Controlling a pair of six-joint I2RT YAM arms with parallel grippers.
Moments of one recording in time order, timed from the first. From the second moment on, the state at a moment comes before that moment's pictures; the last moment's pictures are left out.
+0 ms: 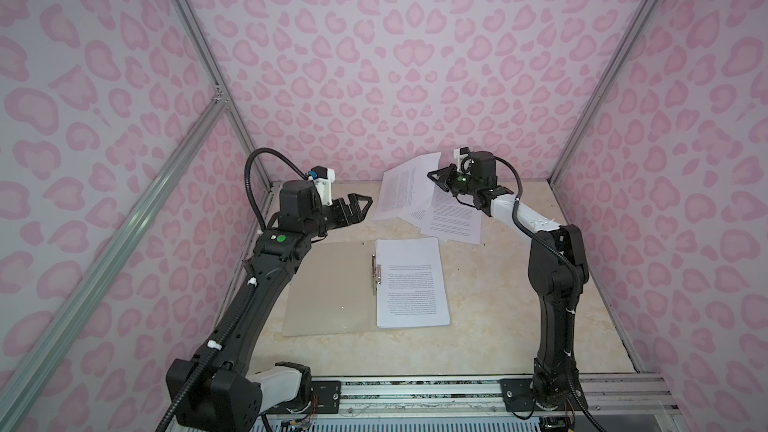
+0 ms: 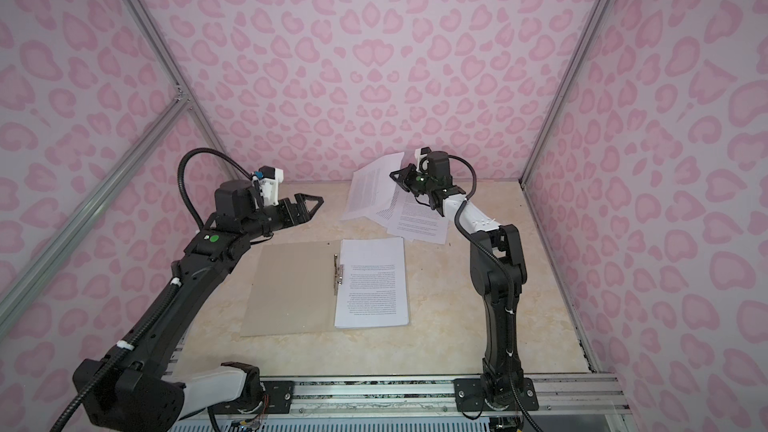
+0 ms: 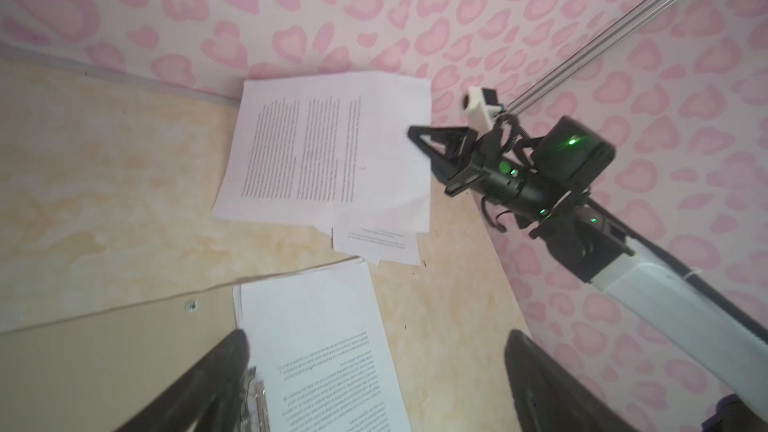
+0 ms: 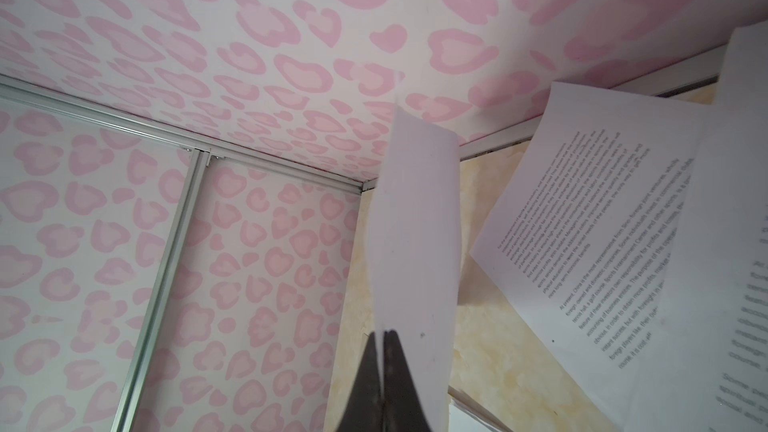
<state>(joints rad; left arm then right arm) -0.20 1.17 1.12 -0.43 0.41 -0.50 0.27 2.08 1.71 0.06 -0.58 0.95</state>
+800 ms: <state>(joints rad) -0.22 0.46 0.73 -0.79 0.36 -0.36 0.62 1.48 1.05 -0.25 0.27 1.26</state>
